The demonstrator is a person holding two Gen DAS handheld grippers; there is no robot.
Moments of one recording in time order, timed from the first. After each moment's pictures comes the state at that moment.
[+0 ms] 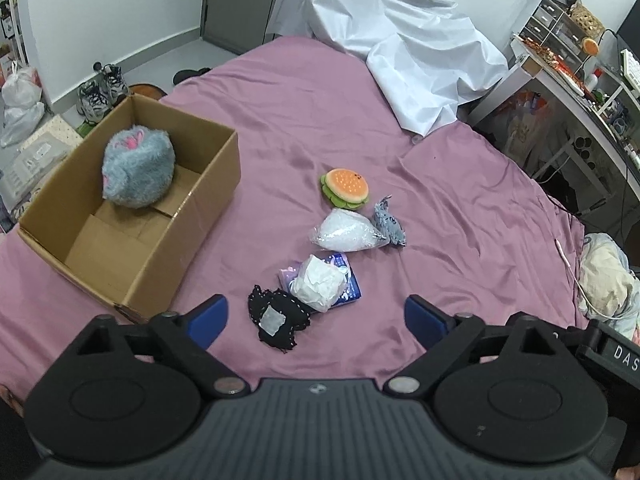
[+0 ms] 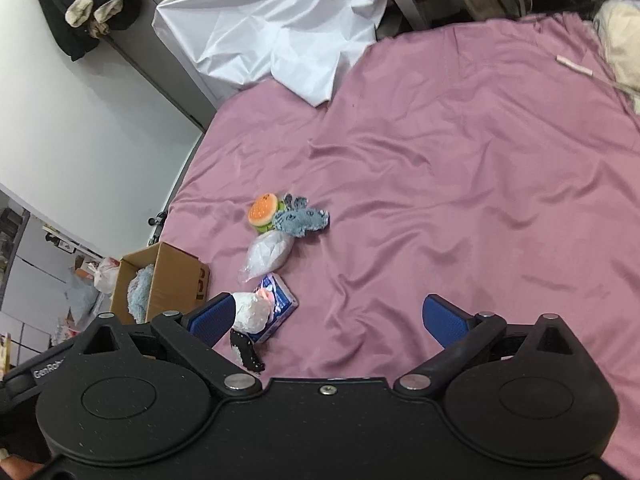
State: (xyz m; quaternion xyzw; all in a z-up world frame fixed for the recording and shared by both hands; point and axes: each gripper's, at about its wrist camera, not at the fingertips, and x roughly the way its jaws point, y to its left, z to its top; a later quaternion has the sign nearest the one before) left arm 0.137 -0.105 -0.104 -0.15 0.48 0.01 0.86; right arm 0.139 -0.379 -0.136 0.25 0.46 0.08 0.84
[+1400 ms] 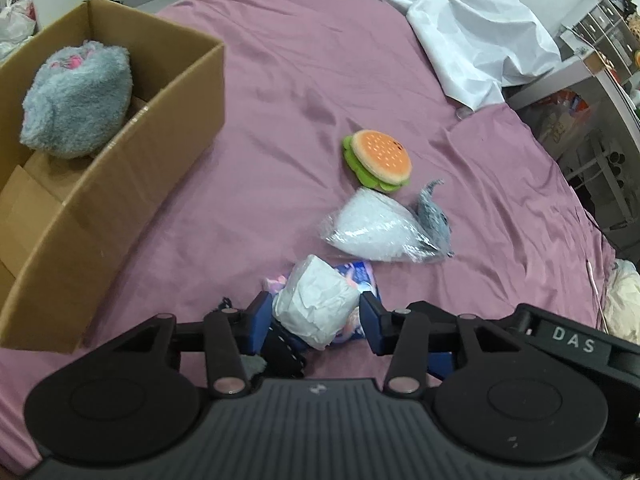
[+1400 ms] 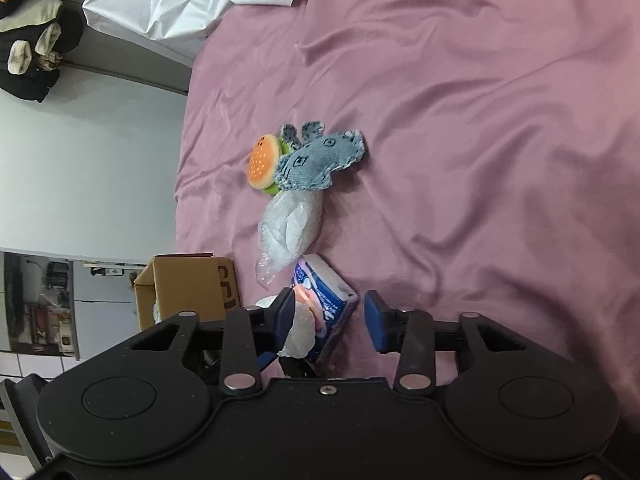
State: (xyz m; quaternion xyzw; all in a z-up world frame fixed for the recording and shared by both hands) left arm 0.208 -0.096 -0.199 -0.21 0.53 0.02 0.82; right arm 0.220 -0.330 -0.240 0.41 0.54 0.11 0.73
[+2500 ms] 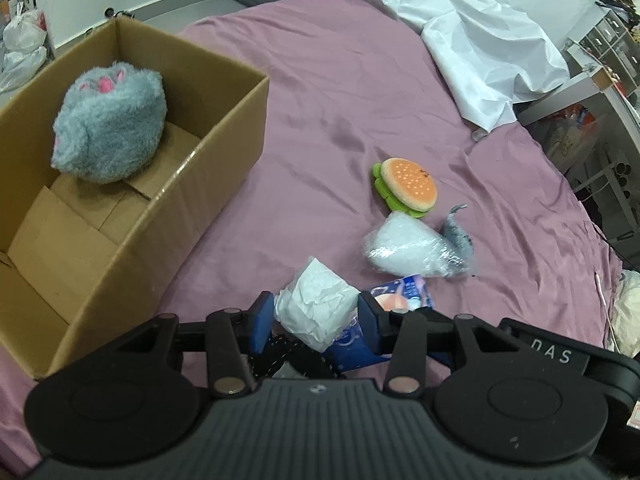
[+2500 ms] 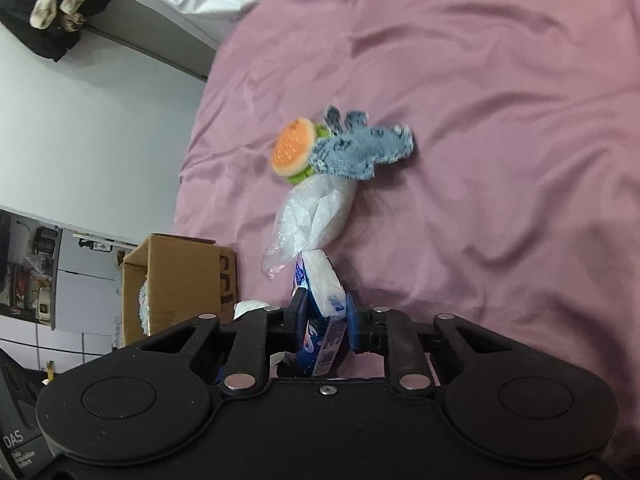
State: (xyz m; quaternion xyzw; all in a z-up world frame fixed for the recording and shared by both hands) left arm 0.206 -0.074 -0.189 -0.20 0.51 0.03 0.84; right arm 0.218 -0.302 -0.226 0.35 0.51 0.13 0.78
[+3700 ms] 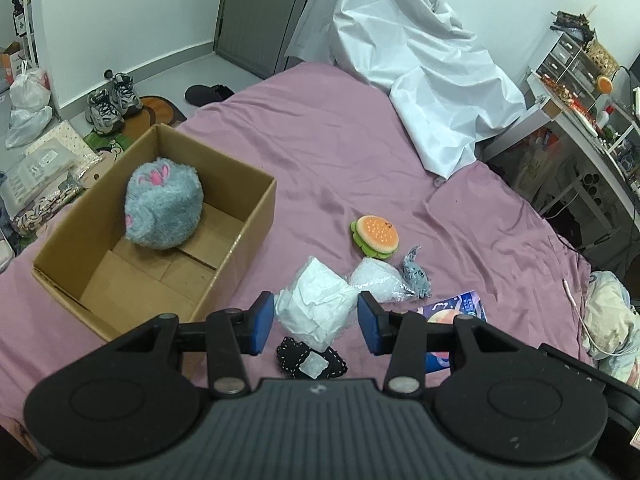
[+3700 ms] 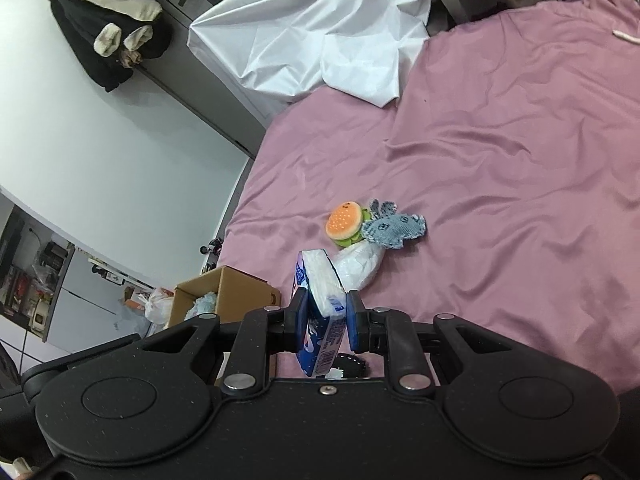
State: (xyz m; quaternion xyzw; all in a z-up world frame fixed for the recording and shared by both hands) left arm 0.161 -0.056 -0.098 -0.17 0.45 0.02 0.88; right arm 0.158 -0.311 -0.142 0.31 0.40 0.12 0.85
